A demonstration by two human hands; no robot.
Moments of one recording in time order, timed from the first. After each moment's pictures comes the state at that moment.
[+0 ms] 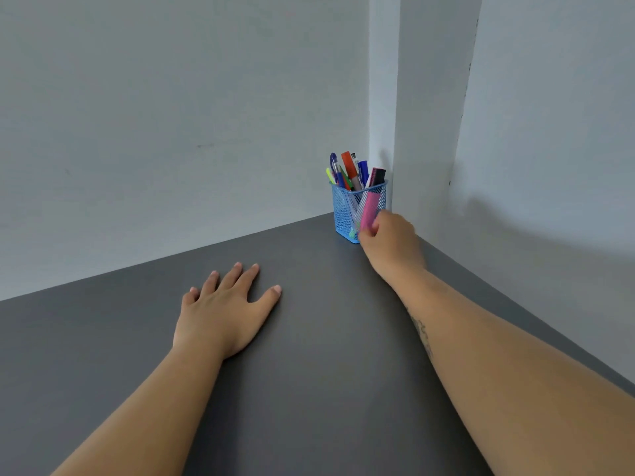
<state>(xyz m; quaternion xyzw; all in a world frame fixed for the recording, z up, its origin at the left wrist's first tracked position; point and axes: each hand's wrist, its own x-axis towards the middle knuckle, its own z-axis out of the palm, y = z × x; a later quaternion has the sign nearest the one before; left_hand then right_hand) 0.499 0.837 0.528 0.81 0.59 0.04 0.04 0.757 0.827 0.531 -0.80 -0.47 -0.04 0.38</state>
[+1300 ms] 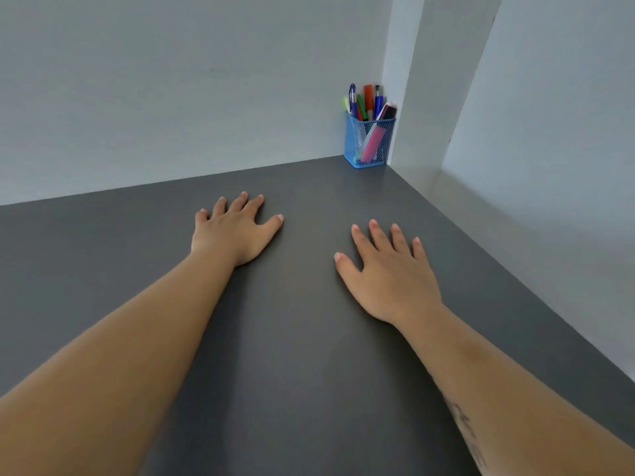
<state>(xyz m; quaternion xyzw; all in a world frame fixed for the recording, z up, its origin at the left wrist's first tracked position) 0.498 0.837 0.527 0.80 0.59 0.03 0.04 0.680 0.672 0.537 -0.81 -0.59 0.08 0.06</state>
